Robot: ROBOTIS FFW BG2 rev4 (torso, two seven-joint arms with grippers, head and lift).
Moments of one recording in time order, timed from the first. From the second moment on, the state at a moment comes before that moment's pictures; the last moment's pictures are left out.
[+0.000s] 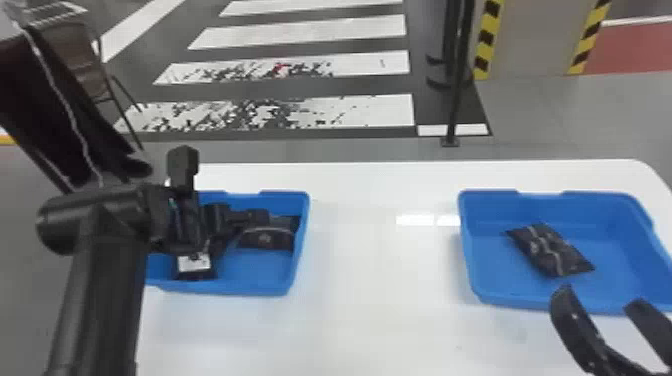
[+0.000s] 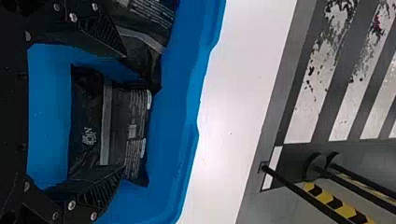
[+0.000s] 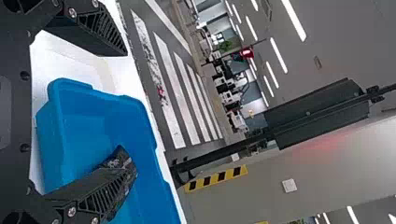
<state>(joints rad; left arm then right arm) -0.39 0.23 0.23 -1.44 0.15 1.24 -0.32 0.80 -0.07 -0.02 -2.24 -0.42 0.02 0.14</state>
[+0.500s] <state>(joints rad) -0.49 0.22 0.20 -1.24 0.19 1.19 -0.31 0.79 -0.07 -0.01 -2.23 -0.45 0.03 0.15</state>
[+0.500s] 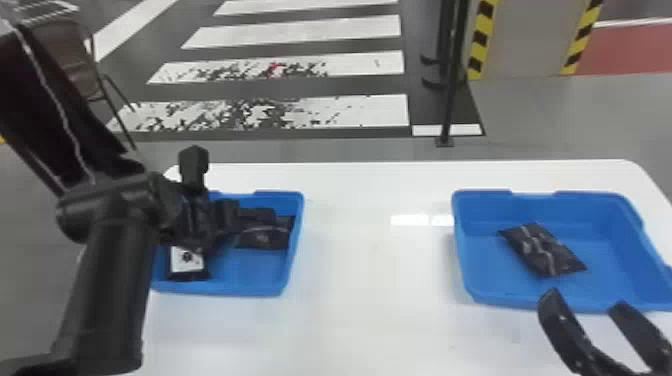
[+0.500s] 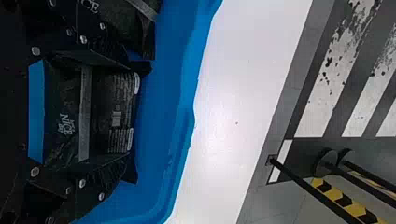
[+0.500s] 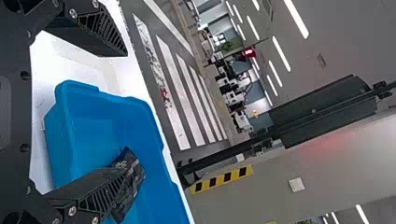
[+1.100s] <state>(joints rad) -0.44 0.21 0.19 -1.24 0.12 1.14 -0.33 0.80 -0.07 -0.01 -2.23 -0.48 0.04 0.15</state>
